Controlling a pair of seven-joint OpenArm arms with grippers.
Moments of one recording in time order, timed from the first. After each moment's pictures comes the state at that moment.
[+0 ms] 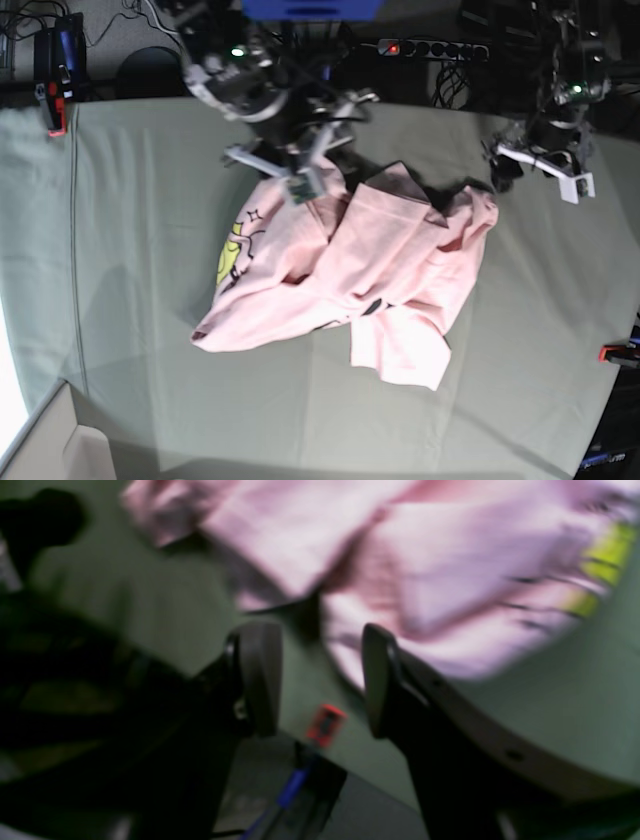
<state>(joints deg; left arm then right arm) 25.5 -14.0 -12.9 95.6 -28.8 0.5 28.7 -21.9 1.3 -27.3 111.1 0.1 0.0 -45.3</state>
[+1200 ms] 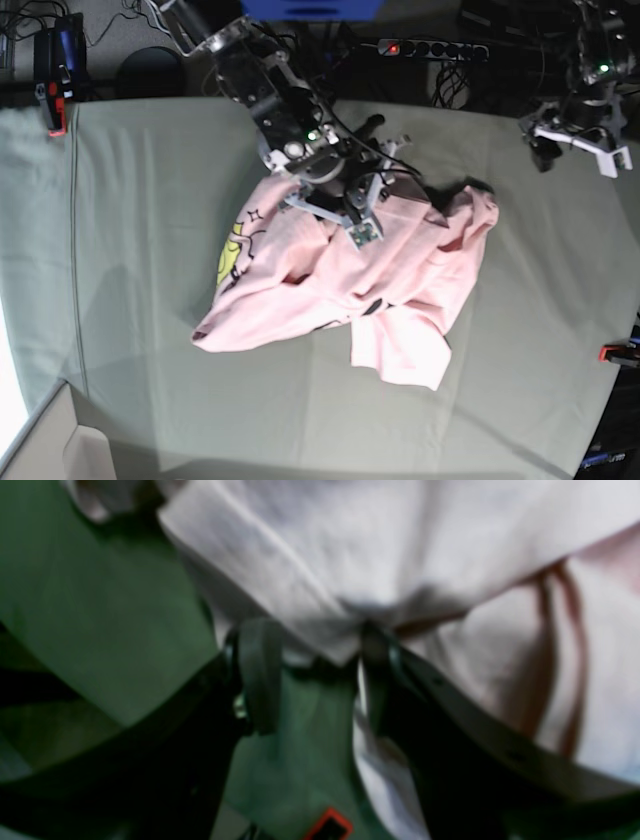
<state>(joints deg) 29.8 -13.9 -22.7 95.6 -29.1 0.3 28.7 -4.1 -5.1 -30.3 82.7 0.2 0.0 -41.8</state>
